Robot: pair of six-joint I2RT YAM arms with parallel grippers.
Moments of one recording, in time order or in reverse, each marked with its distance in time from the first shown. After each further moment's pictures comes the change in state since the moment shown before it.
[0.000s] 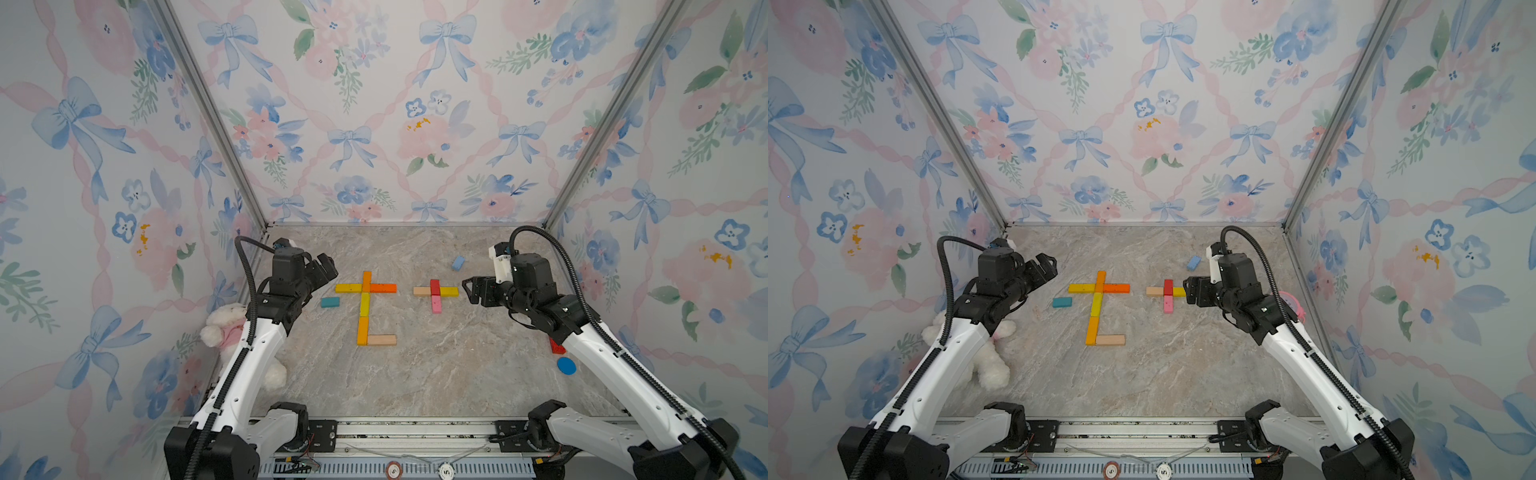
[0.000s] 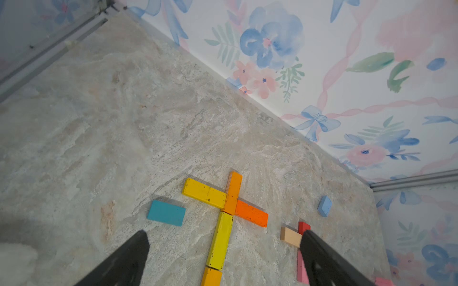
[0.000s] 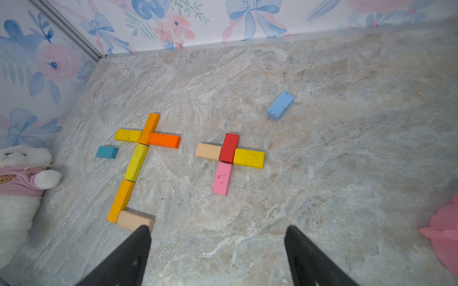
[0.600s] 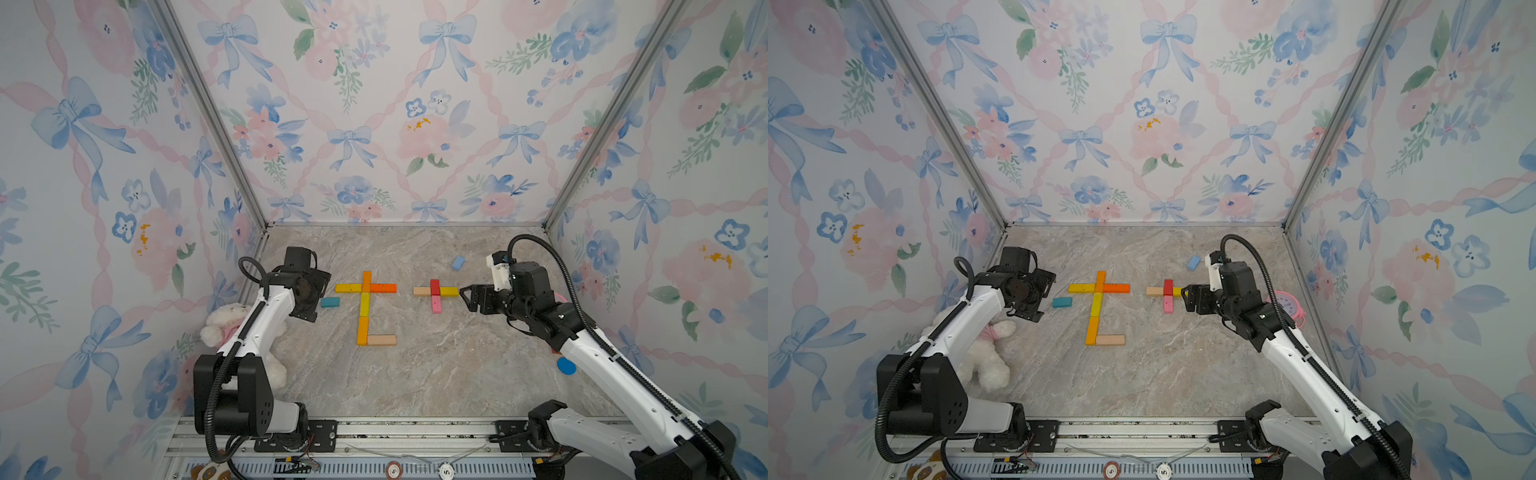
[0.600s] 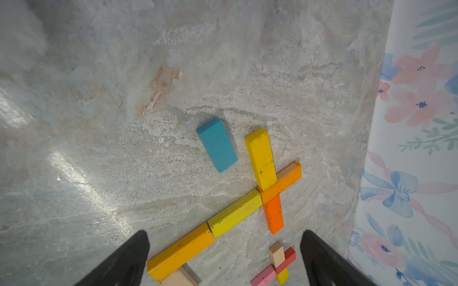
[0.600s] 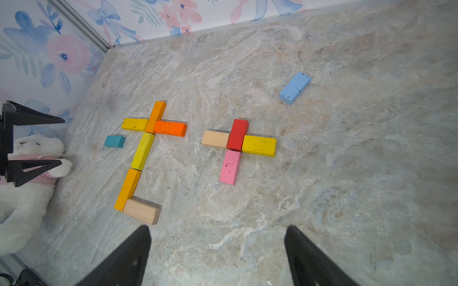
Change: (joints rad) left arm 0.069 0.293 0.080 -0.280 0.100 -0.642; right arm -0.011 -0.034 -0.103 0.058 -0.068 0.024
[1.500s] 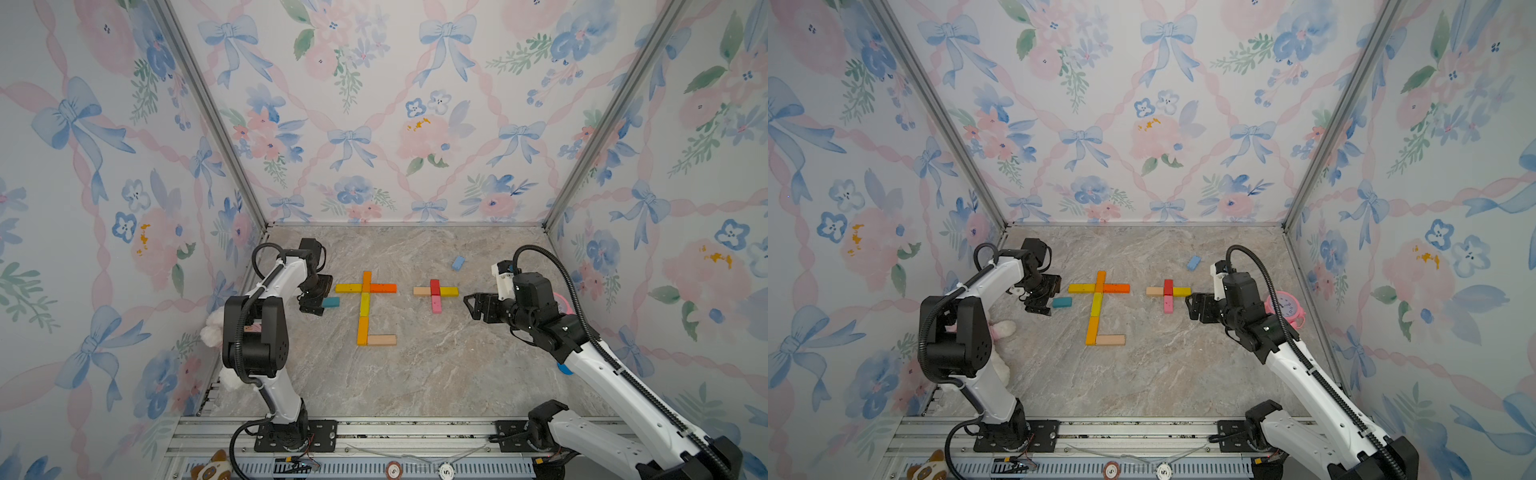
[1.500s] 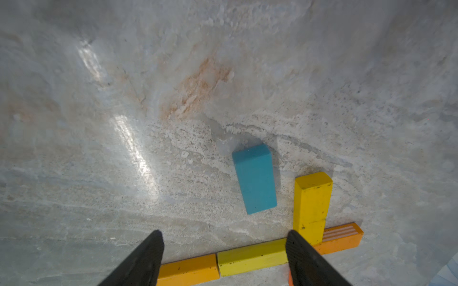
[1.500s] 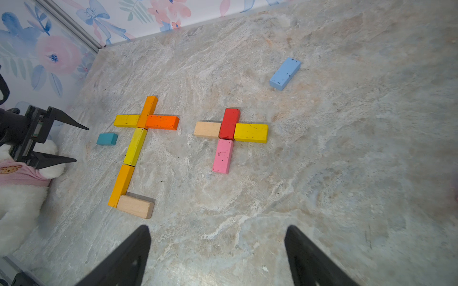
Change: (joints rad) left arm -0.006 0.389 0.261 -0.217 -0.011 -0.124; right arm 0.000 -0.076 -0.095 0.007 0.026 0.033
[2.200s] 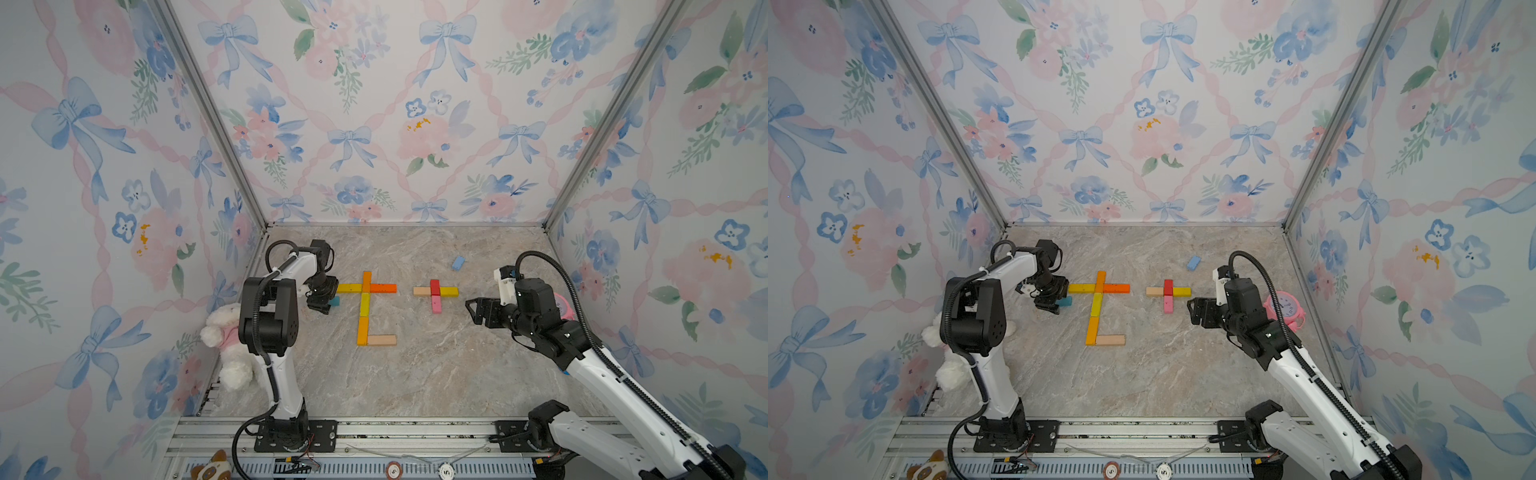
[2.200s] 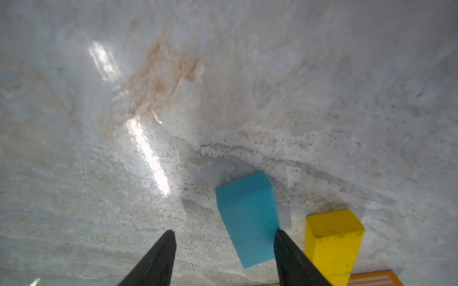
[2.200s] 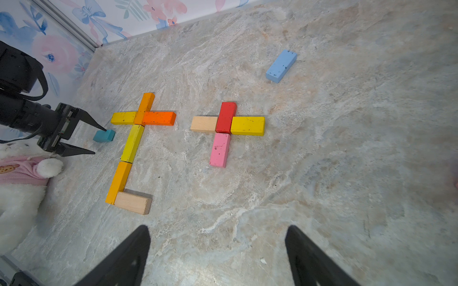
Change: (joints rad) left arm -0.021 0.187 0.101 0.001 -0.003 0.001; right arm 0.000 -0.047 -0.046 0.000 0.005 0.016
